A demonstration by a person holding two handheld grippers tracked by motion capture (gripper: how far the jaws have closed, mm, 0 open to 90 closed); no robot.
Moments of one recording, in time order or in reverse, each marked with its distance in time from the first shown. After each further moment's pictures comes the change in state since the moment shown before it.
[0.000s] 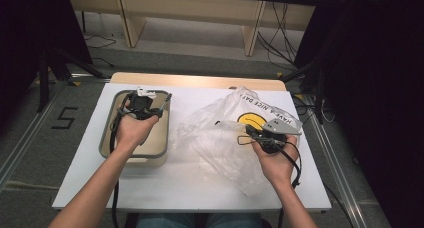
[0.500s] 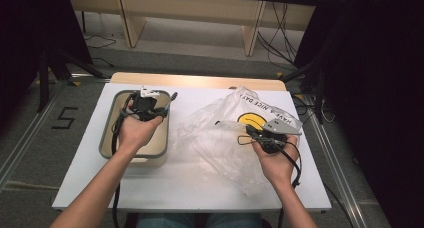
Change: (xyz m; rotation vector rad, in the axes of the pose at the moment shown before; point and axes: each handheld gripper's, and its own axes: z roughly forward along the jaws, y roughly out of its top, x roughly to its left) left arm -0.016 0.005 -0.011 -0.038 -0.034 0.029; right arm 0.000 0.000 0.000 -0.001 -0.002 -0.002
